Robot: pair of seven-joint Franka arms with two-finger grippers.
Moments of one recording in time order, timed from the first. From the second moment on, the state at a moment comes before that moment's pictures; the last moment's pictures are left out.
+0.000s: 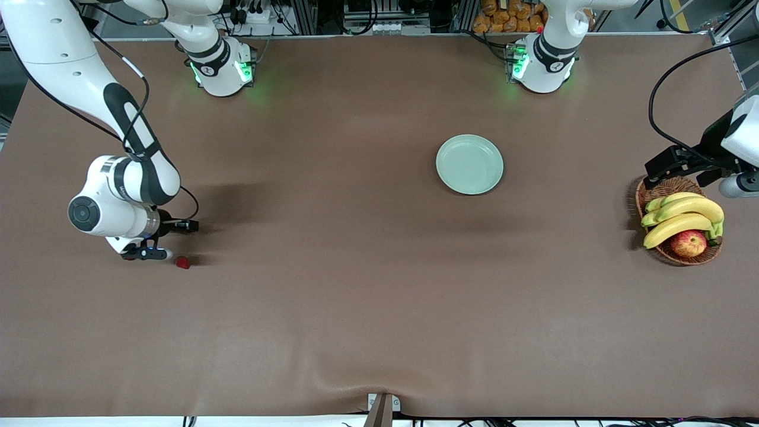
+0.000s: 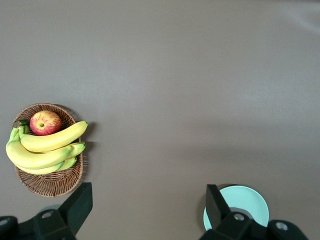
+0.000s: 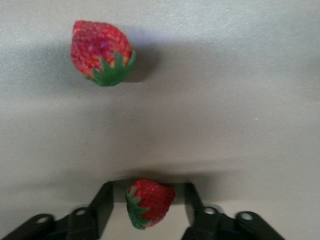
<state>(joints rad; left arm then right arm) -0.10 0.04 0.05 -1.58 0.00 1.70 -0.09 -0.10 0.50 -0.02 -2.06 0.03 2.34 -0.07</state>
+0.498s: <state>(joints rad) -0.10 0.05 0.05 -1.58 0.00 1.70 -0.10 -0.10 0.46 0.00 -2.06 0.03 2.29 -0.07</state>
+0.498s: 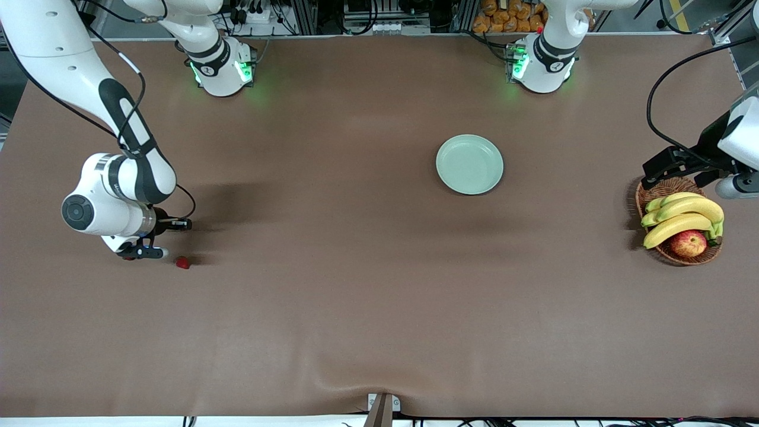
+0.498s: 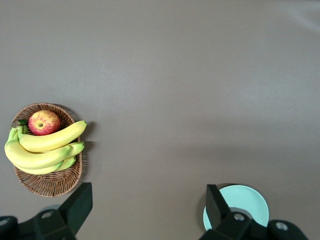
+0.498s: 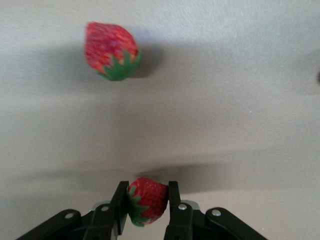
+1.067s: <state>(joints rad) -0.10 0.06 0.05 -1.58 0.00 1.70 -0.10 0.13 0.35 0.02 -2.00 0.13 2.29 -0.07</state>
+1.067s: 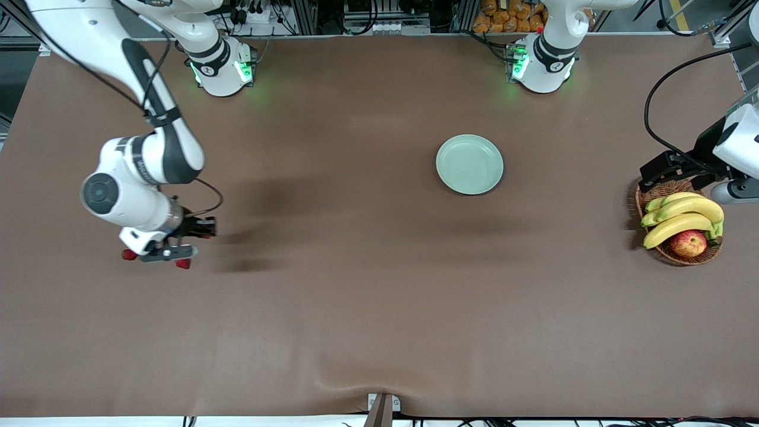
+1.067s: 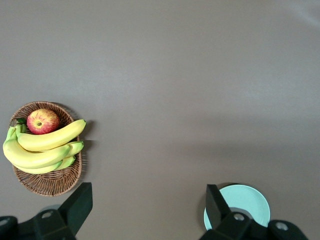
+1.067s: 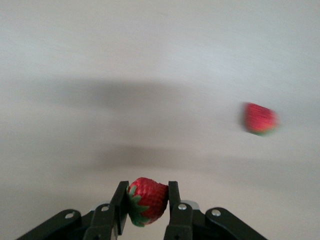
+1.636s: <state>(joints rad) -0.10 0.06 0.05 -1.58 0.00 1.70 -0.10 0.49 0.55 0.03 -1.69 0.25 2.30 0.18</state>
